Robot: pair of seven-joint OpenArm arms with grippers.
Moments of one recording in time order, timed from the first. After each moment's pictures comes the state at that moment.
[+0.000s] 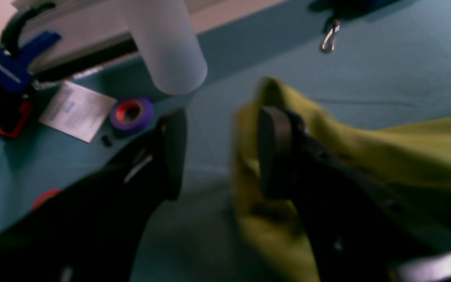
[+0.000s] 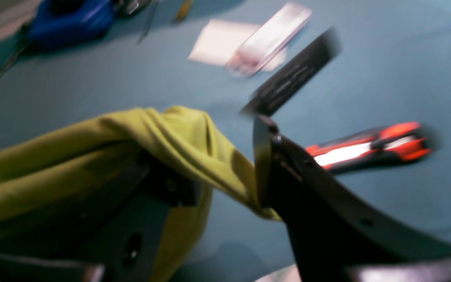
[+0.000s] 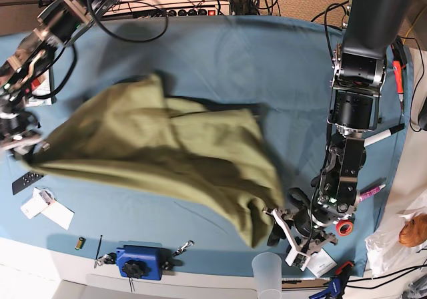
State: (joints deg) left arm -36.8 -9.5 10.3 60.9 -12.3 -20.7 26.8; right arm 11.5 17.5 46.2 91.0 11.7 24.6 -41.9
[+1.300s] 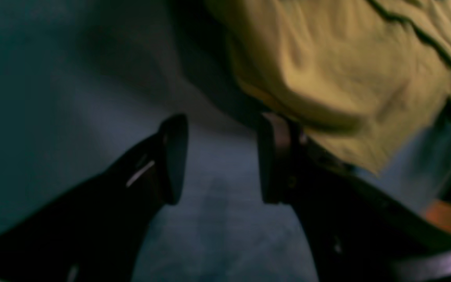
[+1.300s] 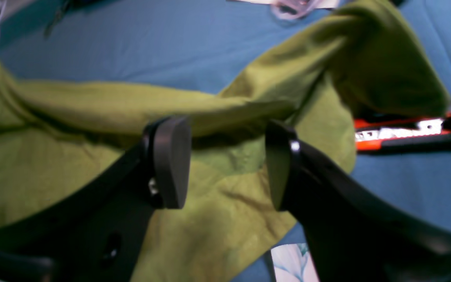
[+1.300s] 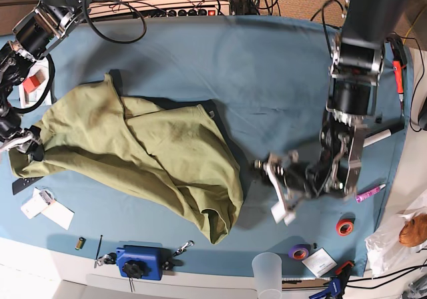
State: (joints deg) left arm -30.7 -9.5 10.1 62.0 -43.3 -25.5 68.8; right arm 15.1 26.4 46.2 78.5 35.5 35.9 -67.4
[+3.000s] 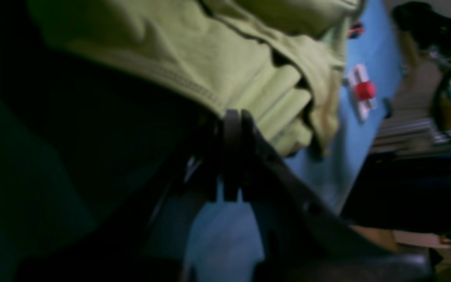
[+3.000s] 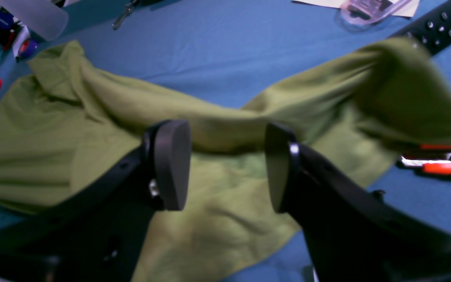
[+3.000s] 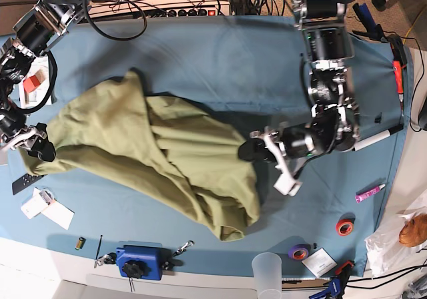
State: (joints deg) left arm -13.5 0.9 -10.7 82.6 -48.7 -31.6 72.9; right arm 13.8 26.3 46.2 78.5 47.8 39.8 -72.3
